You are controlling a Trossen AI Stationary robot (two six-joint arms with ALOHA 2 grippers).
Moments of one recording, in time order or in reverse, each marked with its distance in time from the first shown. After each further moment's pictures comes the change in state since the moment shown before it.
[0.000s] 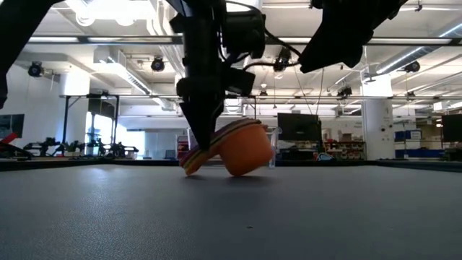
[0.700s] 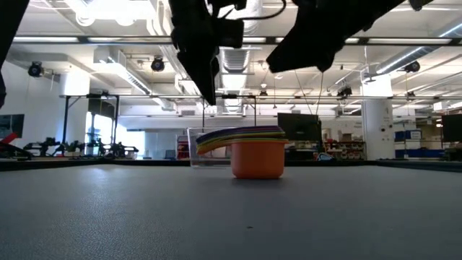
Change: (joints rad) left arm -0.003 -0.198 -0.001 -0.011 -0.009 0.021; right arm -0.015 0.143 -0.023 0.334 0.011 -0.195
